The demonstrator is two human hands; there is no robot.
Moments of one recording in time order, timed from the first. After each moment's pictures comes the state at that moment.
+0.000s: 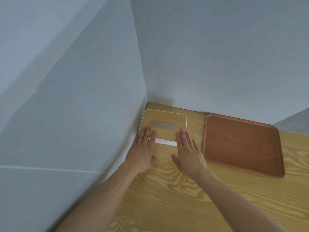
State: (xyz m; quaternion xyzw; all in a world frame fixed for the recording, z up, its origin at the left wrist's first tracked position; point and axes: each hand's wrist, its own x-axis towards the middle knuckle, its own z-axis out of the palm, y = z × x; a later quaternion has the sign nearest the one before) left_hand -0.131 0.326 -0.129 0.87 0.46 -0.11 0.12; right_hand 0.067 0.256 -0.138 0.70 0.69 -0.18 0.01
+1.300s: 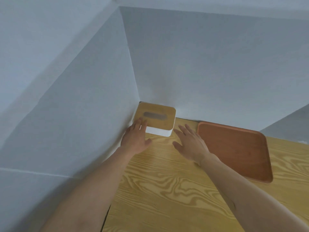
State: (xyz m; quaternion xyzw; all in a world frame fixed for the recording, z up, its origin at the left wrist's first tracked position) left_hand -0.108 0.391 -0.091 0.84 0.53 -0.05 0.15; right_hand 0.116 0.307 -0.086 0.70 0.69 -0.20 -0.02
